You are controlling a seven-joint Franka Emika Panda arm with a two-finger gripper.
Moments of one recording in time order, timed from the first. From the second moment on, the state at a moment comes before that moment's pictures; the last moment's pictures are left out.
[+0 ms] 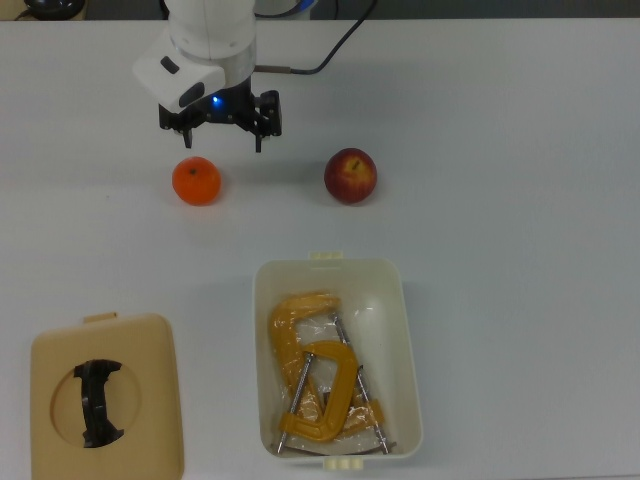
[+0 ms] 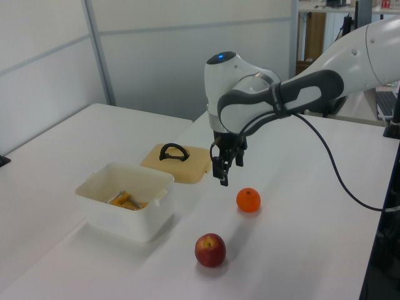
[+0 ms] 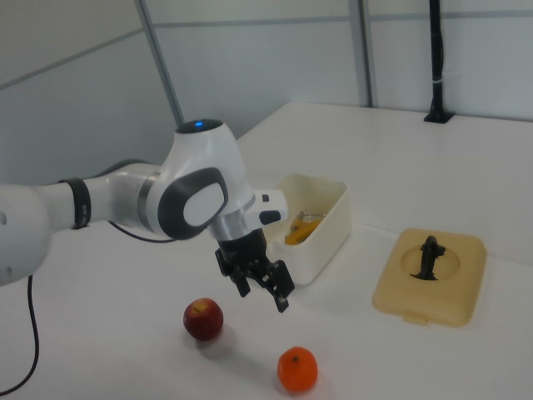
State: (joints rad) arm 0.13 0.11 -0.16 -1.91 -0.09 2.04 0.03
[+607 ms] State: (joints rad) arm 0.11 0.13 -0.17 -2.05 -0.19 2.19 0.05
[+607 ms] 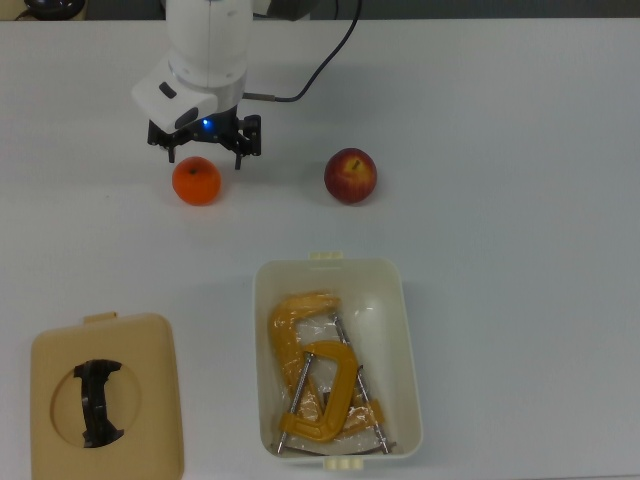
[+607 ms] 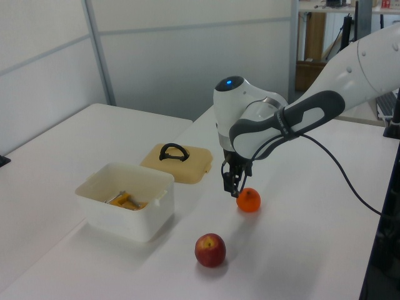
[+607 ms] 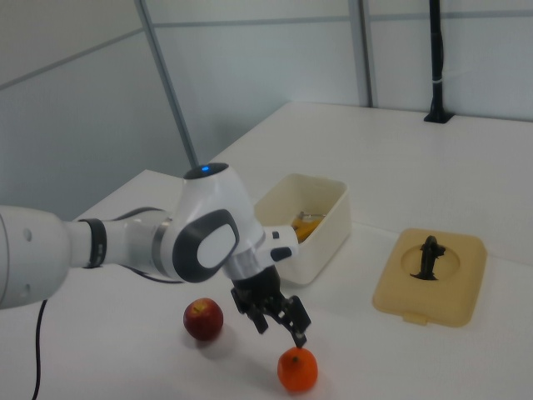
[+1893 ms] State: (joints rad) arm 0.07 0.19 -0.16 -2.02 -0.28 2.31 0.24
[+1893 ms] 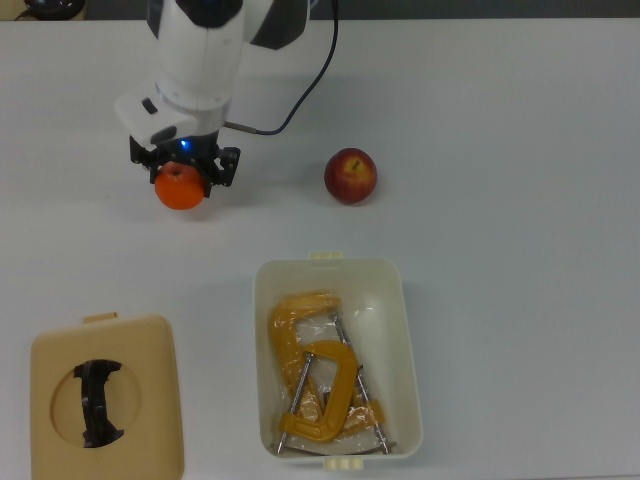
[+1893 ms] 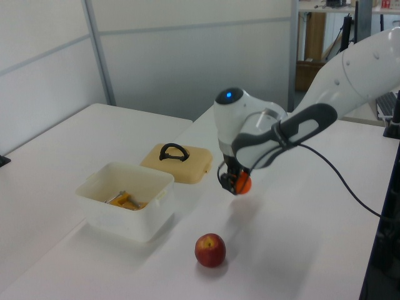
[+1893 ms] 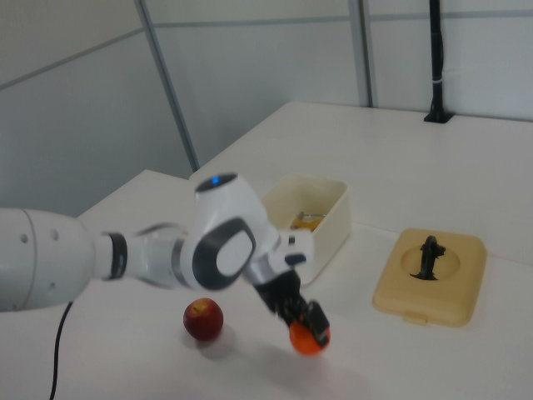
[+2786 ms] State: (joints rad) arm 0.16 0.39 -0.02 -1.50 -0.16 2.24 0.80
